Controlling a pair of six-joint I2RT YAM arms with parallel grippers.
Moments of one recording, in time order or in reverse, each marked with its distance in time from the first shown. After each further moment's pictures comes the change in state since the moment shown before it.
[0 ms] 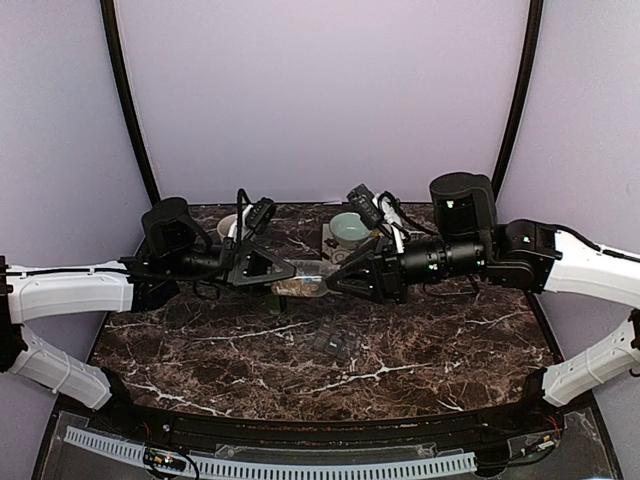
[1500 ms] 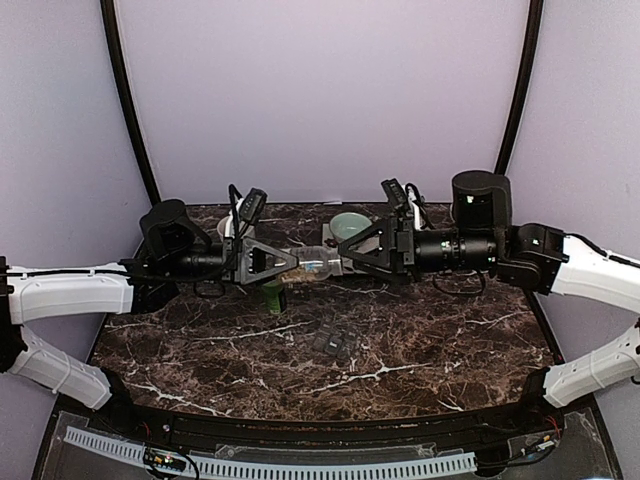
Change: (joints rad) left arm 0.000 0.001 -0.019 0.050 -0.147 0.151; right arm -0.085 -0.070 -0.077 0.092 0.009 0.585
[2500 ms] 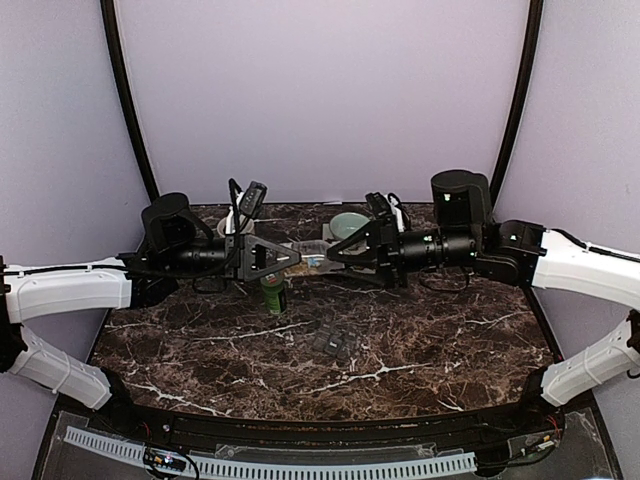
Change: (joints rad) left arm -0.002 0.000 0.047 -0.089 -0.028 0.132; right arm -0.026 0.098 0.029 0.043 -0.113 0.270
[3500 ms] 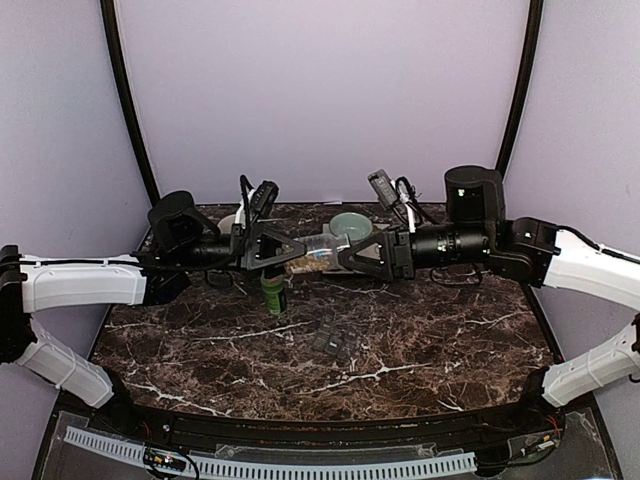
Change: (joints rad) left arm 0.002 0.089 0.023 0.178 0.097 -0.288; right arm -0.020 -0.053 0.000 -0.045 0.004 -0.683
